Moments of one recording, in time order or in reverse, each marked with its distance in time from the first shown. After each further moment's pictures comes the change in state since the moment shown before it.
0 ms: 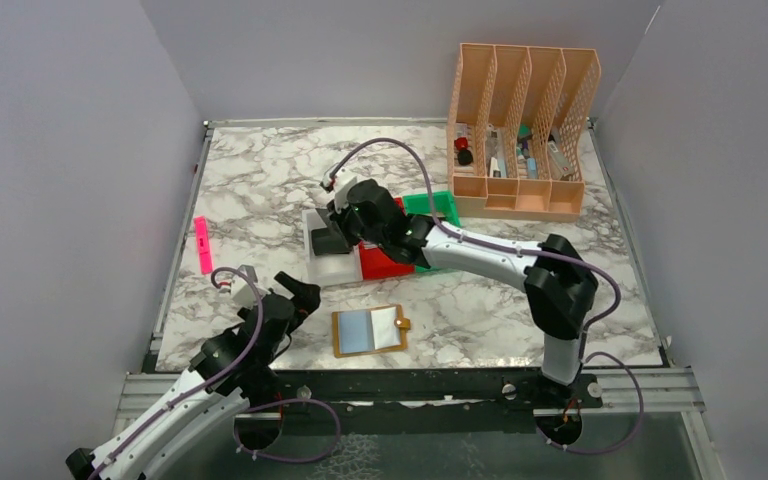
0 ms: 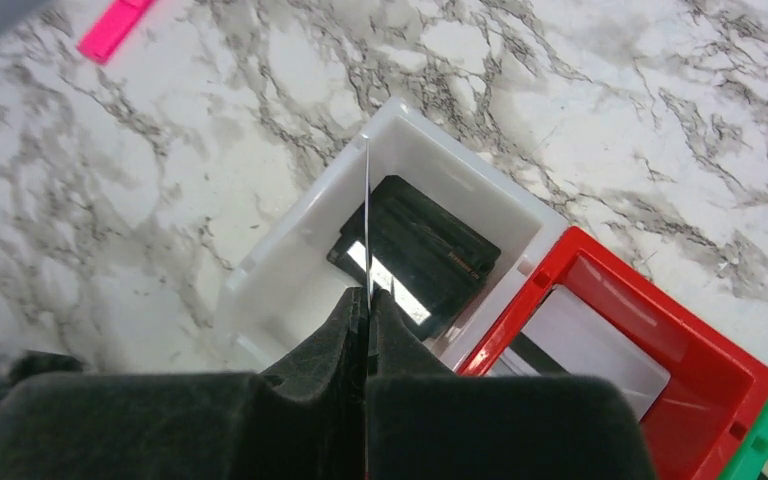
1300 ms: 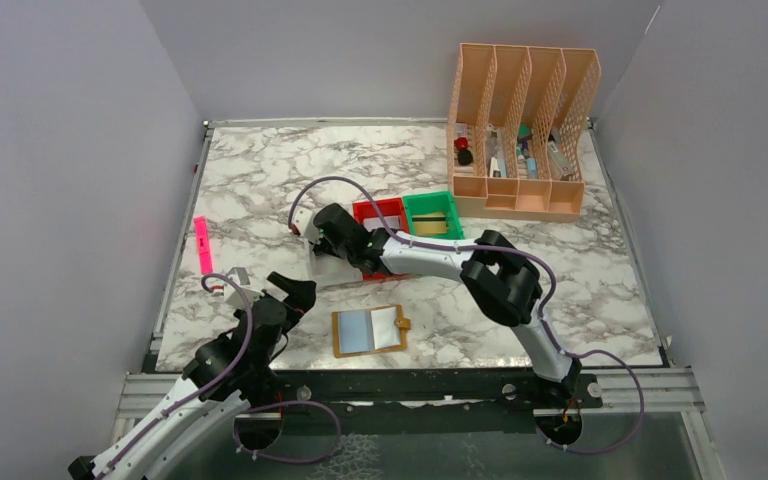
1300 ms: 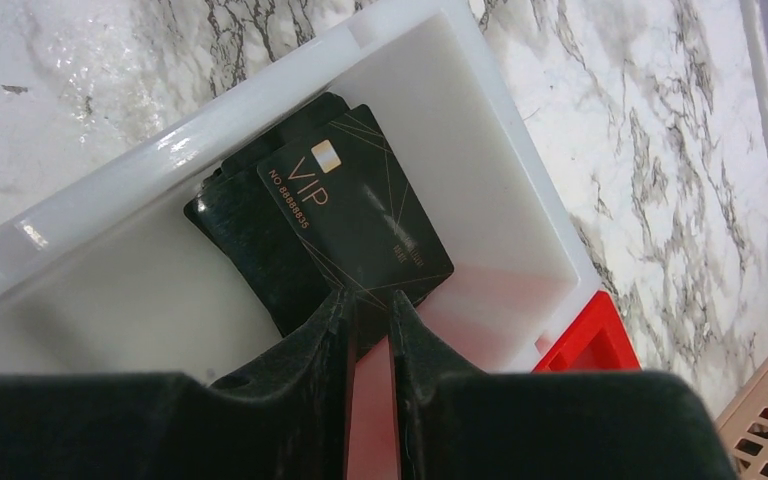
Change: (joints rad) left arm 0.000 -0.103 -0.001 -0.013 -0.034 0.000; right arm 0.048 0.349 0.201 -0.079 0.193 -0.534
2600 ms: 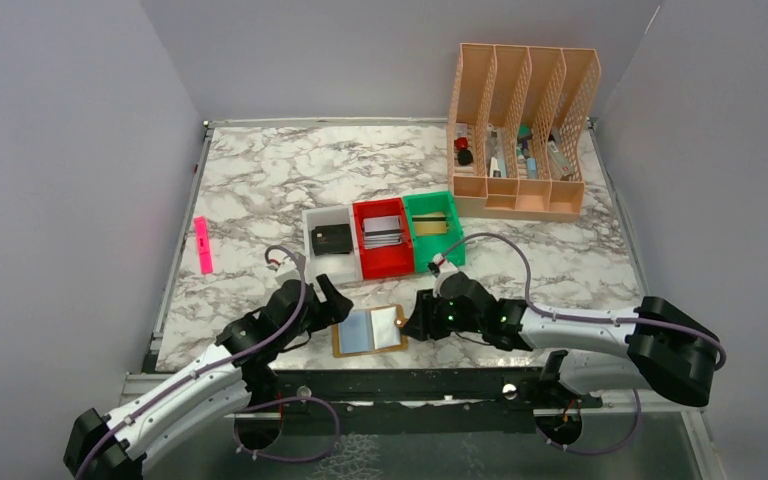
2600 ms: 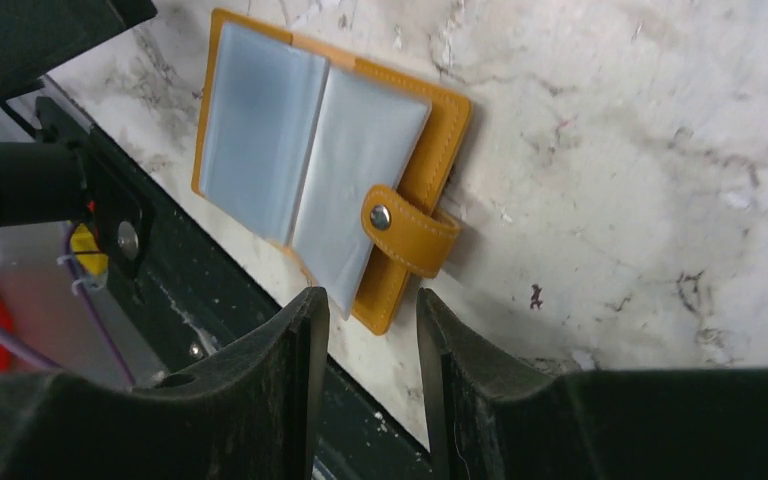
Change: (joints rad) left arm 0.001 0.351 -0.011 0.290 0.341 0.247; right arm -0.001 -0.960 -1.172 0.201 -0.329 1.200
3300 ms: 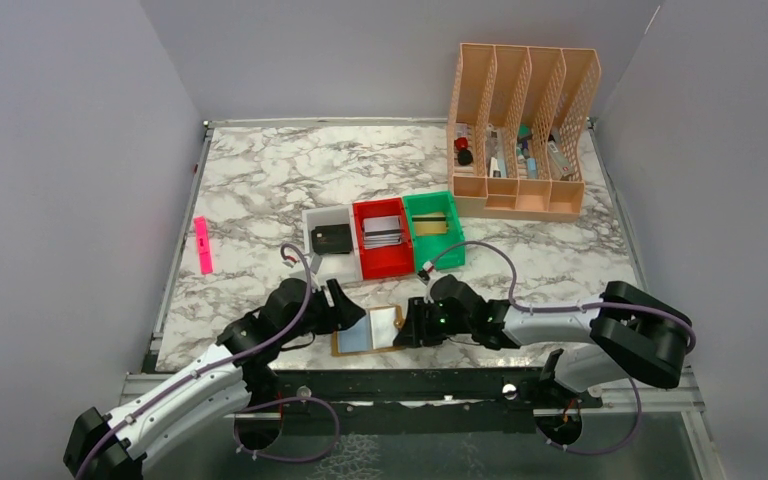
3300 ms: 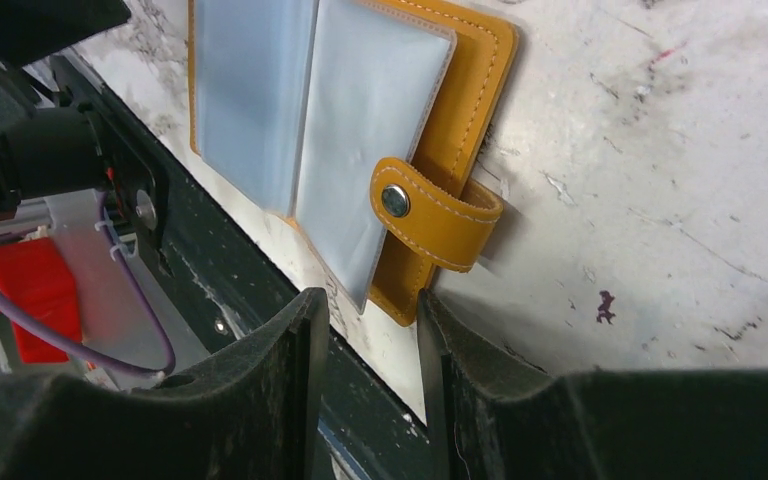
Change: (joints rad) left arm 0.000 0.064 -0.008 0.140 0.283 0.085; right arm 0.000 0.149 -0.042 0.151 -0.175 0.132
